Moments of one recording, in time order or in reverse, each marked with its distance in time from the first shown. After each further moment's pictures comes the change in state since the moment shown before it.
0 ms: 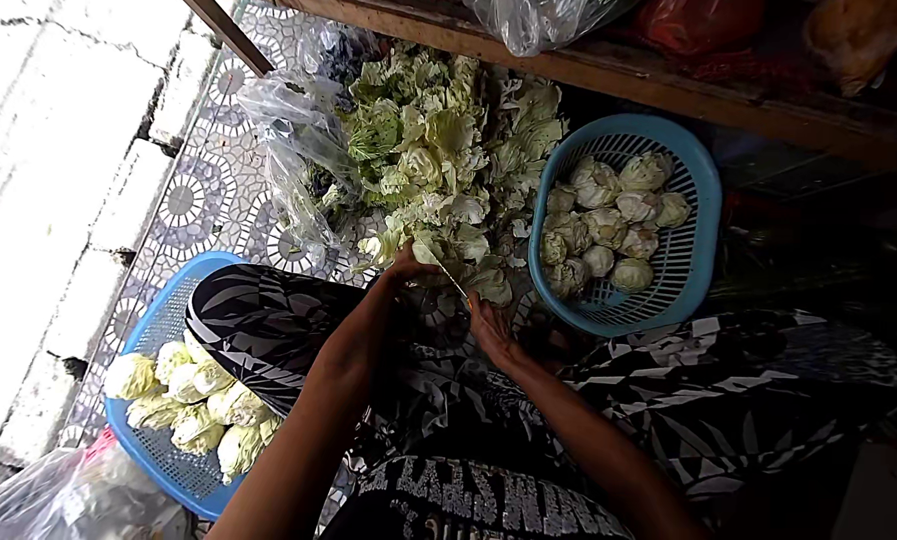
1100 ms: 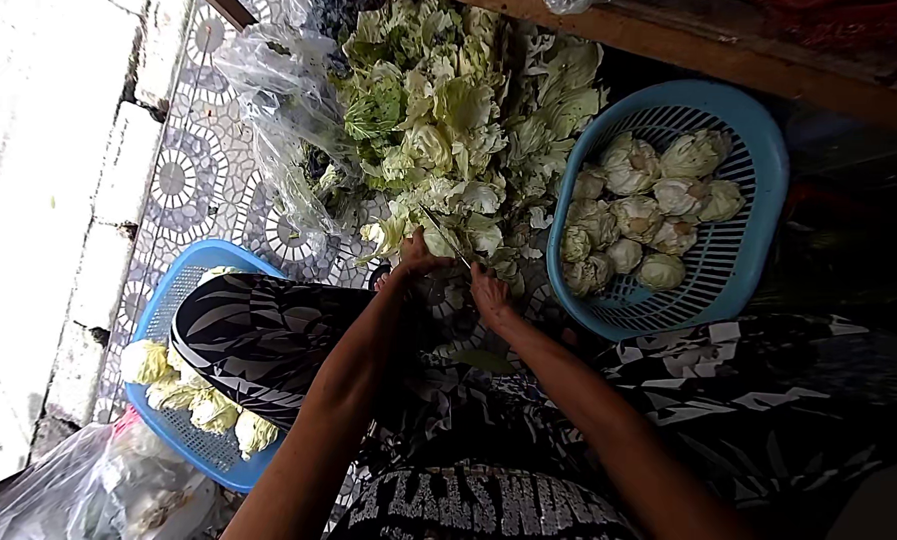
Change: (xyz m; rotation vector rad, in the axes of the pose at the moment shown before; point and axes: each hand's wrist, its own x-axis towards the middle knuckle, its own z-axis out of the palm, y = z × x) left_hand 0.001 0.015 0.010 0.097 0.046 -0.058; right_hand 0.091 -0.002 0.008 0.032 -0.020 0.088
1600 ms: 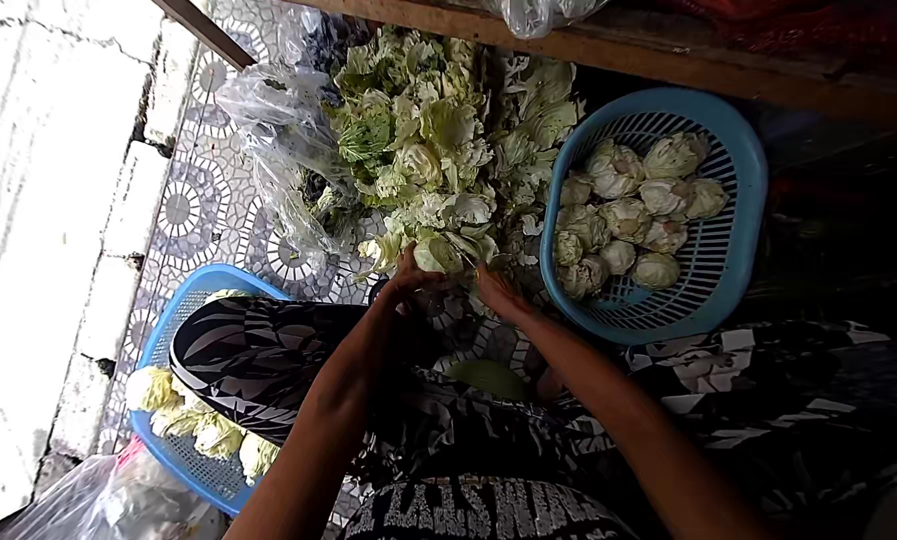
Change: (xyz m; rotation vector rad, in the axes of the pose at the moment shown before) left_hand -0.020 -0.011 -0.012 -0.091 -0.052 0.037; right_hand 0.007 0.019 -0.038 0.137 -0.146 -0.072
